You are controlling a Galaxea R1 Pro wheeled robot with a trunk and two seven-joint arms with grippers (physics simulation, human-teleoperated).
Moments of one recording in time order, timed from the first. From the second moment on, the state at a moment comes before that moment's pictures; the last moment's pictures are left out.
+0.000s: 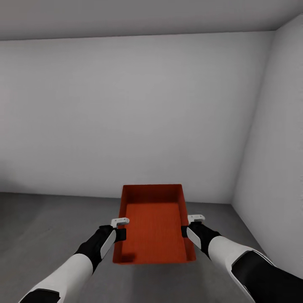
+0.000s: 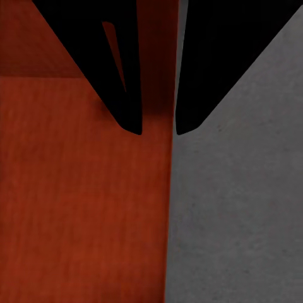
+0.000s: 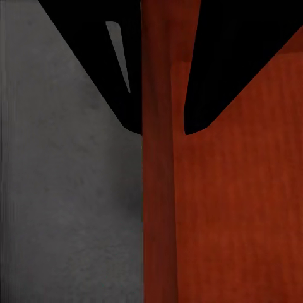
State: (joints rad) left arm -0.72 -0.10 -0.08 -0.46 0.22 0.49 0.15; right arm -0.92 0.08 0.55 -0.09 -0.54 0.30 -0.24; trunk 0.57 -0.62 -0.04
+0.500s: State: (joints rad) left arm -0.72 -0.10 -0.08 -0.46 0.21 0.49 0.15; right arm -0.92 0.08 0.55 -0.09 -0.55 0.30 -0.24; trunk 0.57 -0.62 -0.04
